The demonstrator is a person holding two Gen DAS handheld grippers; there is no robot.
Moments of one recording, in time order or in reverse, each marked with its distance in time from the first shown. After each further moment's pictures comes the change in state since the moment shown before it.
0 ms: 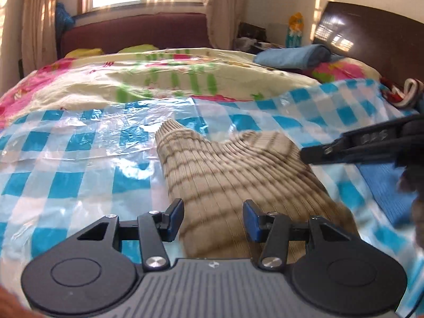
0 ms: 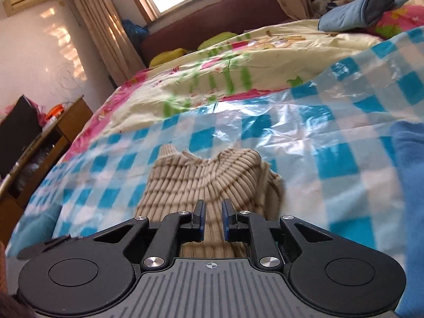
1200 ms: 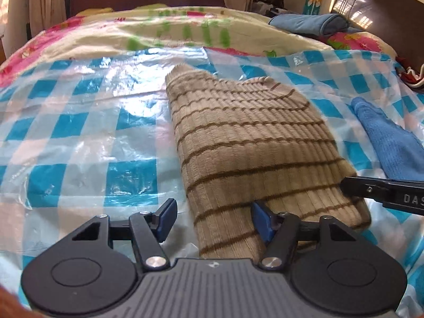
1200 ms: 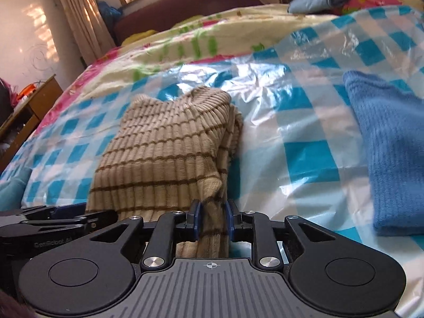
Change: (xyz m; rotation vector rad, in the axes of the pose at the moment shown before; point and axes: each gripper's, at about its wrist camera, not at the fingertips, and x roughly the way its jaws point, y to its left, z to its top) left arm -0.010 -0.006 -0.039 -0.043 0.173 0.039; right arm -0.042 0.000 -0.074 -0.016 0.052 -0.164
